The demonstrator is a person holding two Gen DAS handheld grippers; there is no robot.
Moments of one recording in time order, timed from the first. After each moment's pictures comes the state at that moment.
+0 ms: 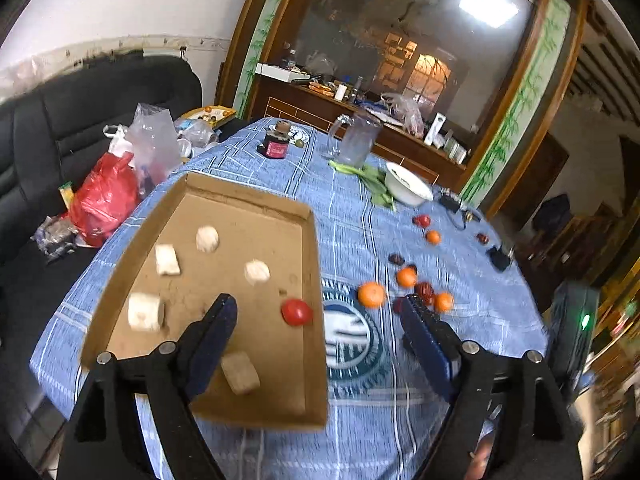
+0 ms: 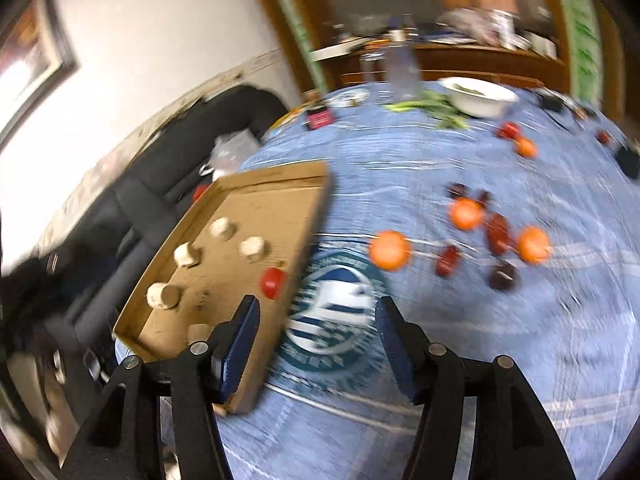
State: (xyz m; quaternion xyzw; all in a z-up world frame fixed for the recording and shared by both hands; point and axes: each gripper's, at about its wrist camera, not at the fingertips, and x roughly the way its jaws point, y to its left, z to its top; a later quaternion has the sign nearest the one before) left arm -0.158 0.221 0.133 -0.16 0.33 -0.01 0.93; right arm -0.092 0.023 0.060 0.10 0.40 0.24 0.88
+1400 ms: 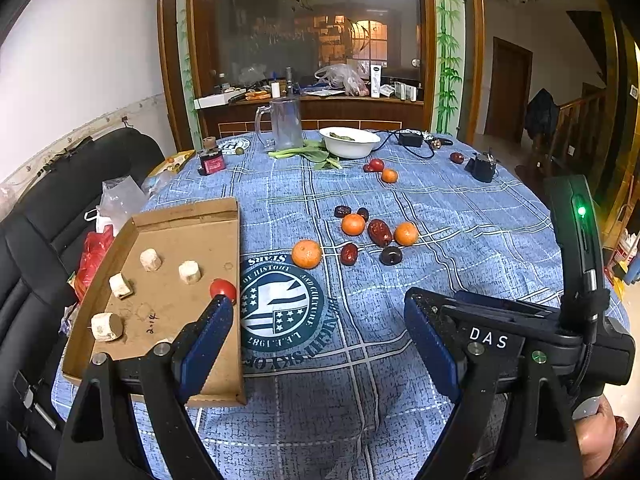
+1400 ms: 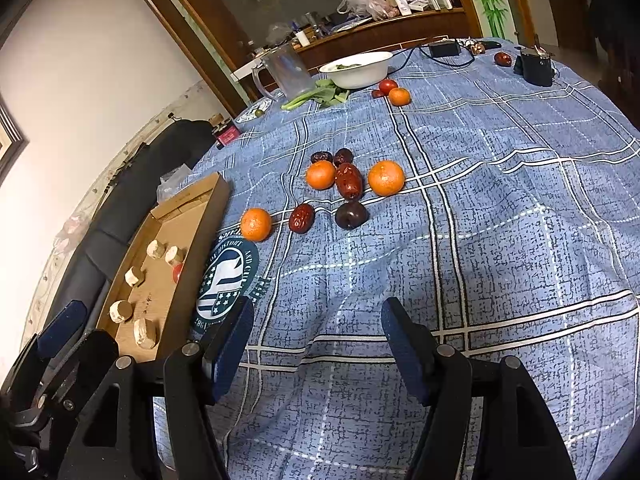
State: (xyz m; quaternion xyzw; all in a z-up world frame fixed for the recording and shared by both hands) left arm -0.178 0.092 0.113 0.03 0.33 -0.04 0.94; right arm -0.112 -0.071 0.028 0.18 0.42 0.16 0.88
